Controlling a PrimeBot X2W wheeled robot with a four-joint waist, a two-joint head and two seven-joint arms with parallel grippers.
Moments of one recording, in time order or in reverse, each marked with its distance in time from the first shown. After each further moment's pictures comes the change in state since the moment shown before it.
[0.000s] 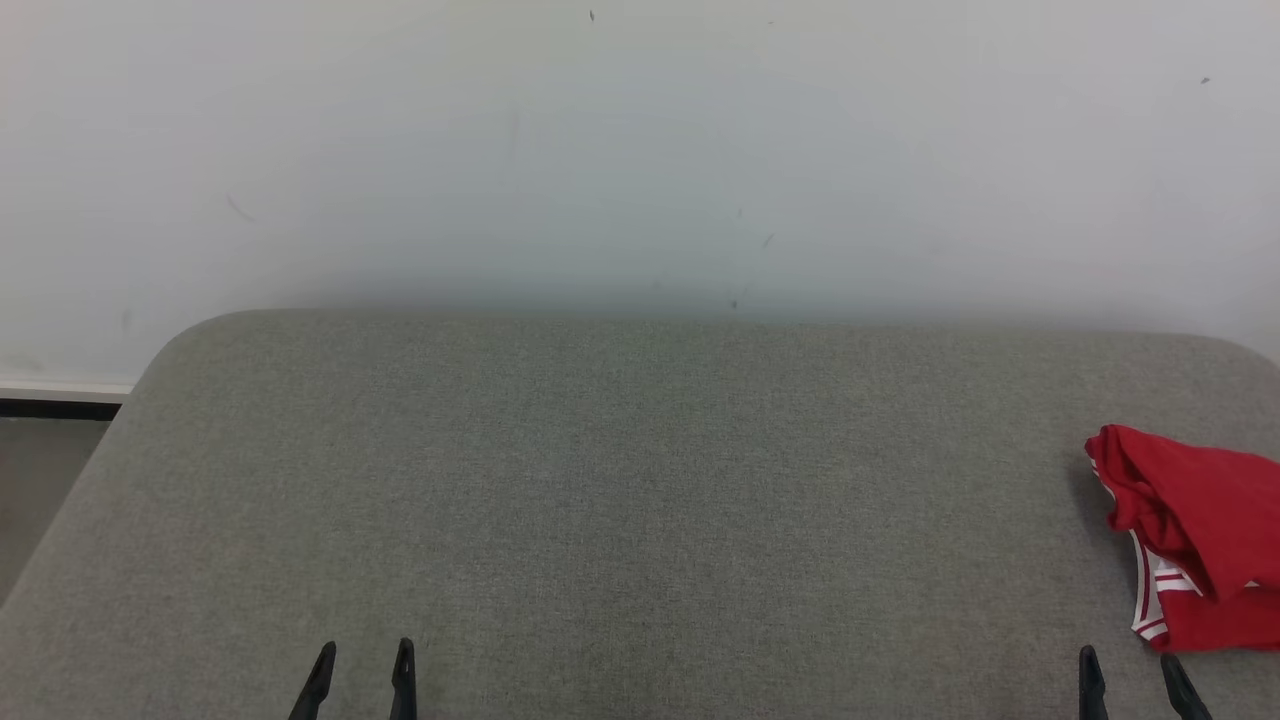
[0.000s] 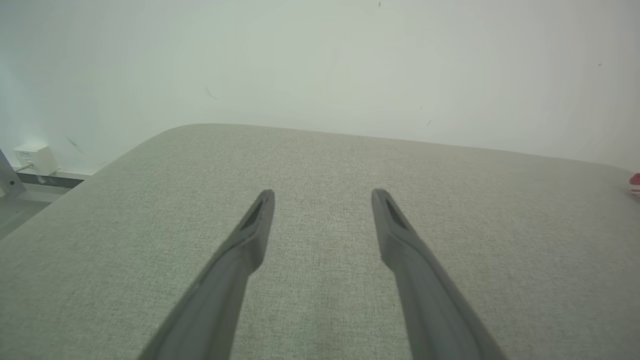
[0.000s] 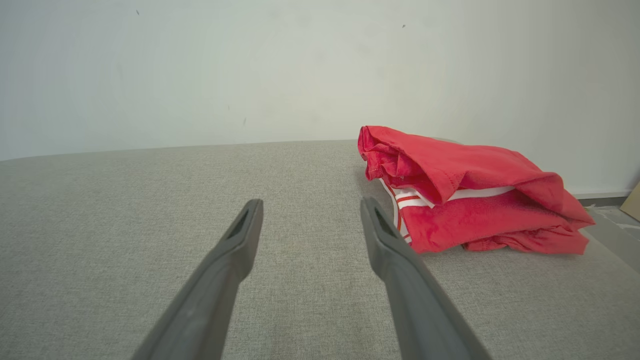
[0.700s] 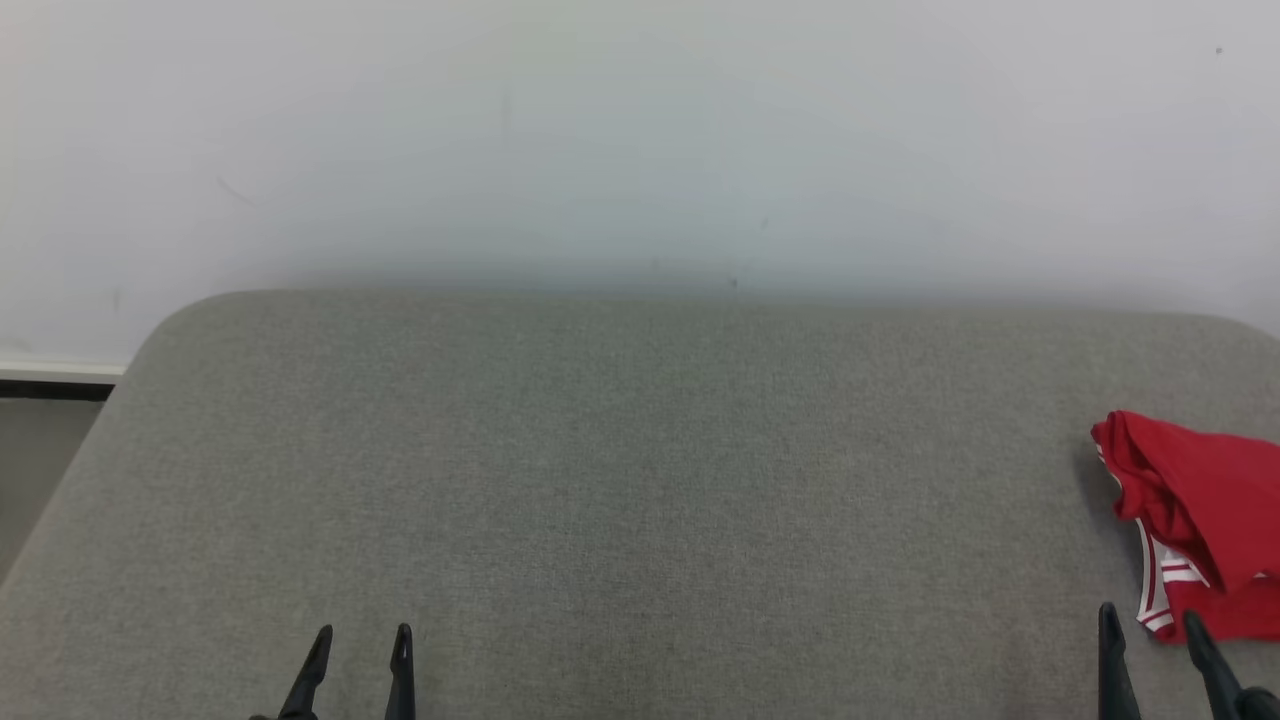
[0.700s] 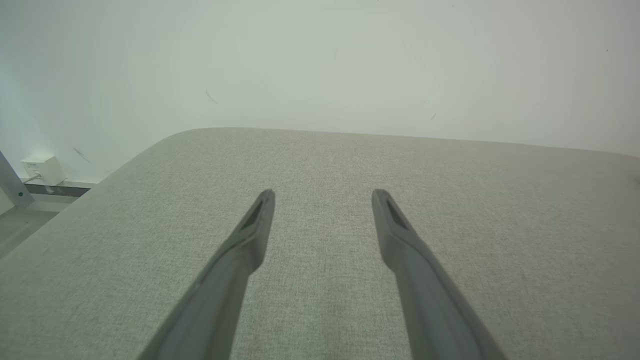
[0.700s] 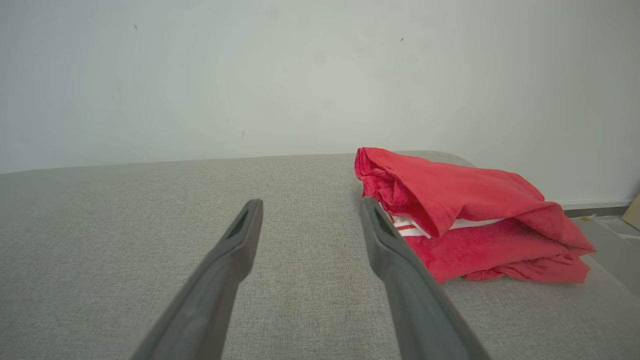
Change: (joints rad) left arm -0.020 0.004 -0.001 -0.014 0.035 0.008 0.000; right arm -0.037 -0.036 -0.003 -0.087 0.038 0.000 0.073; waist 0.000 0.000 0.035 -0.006
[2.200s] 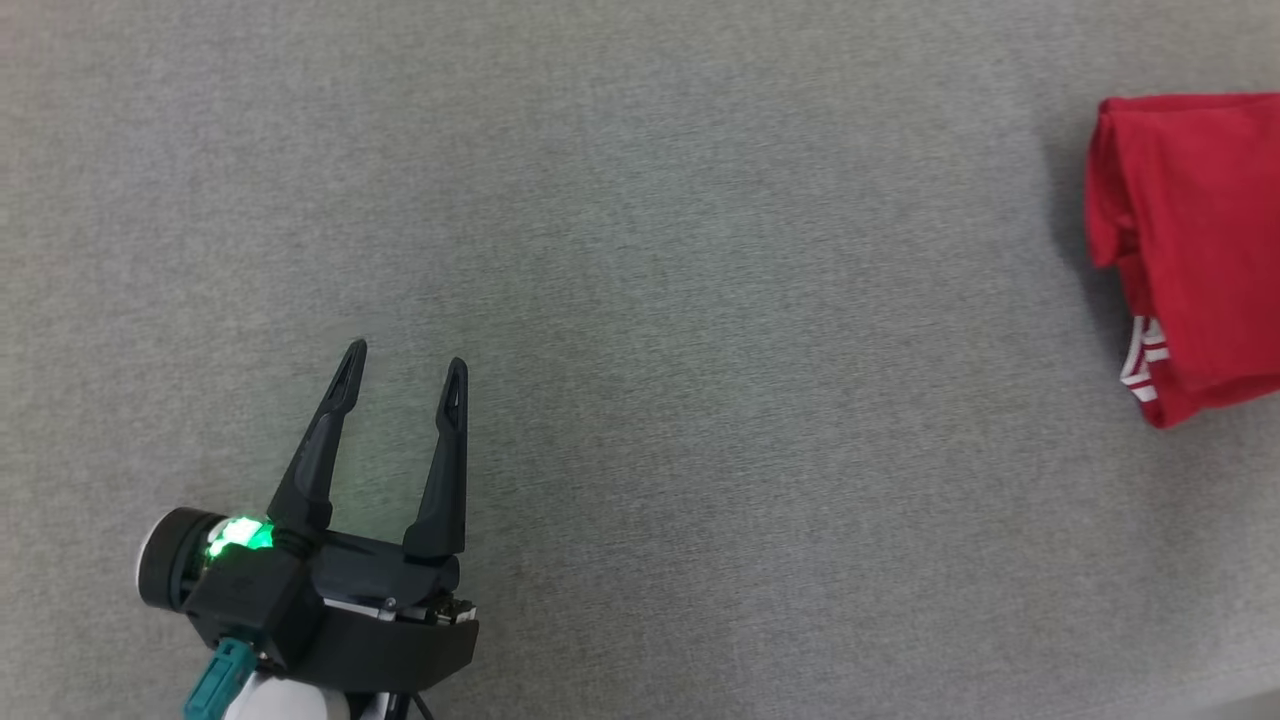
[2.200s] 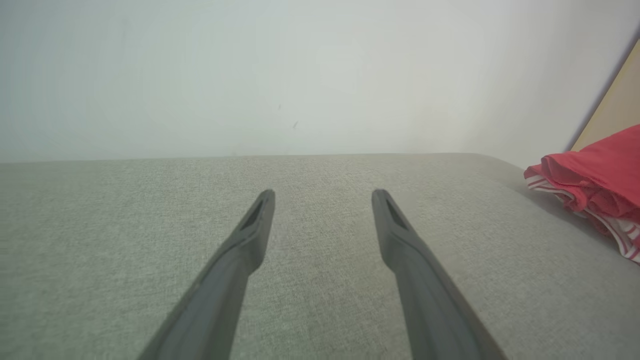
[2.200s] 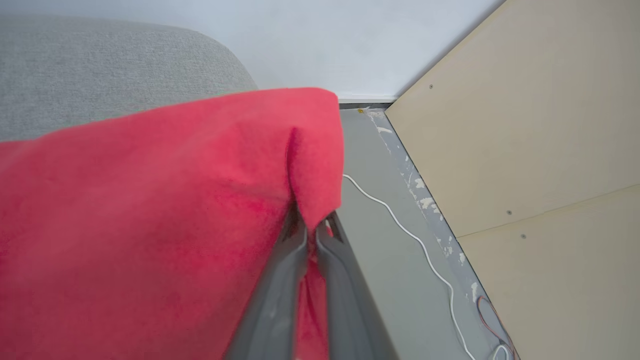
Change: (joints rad) left arm -0.234 0.033 -0.141 -0.350 -0.040 -0.015 0.000; right arm -0.815 -0.349 -0.177 0.150 -0.220 0.000 0.807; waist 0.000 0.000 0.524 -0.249
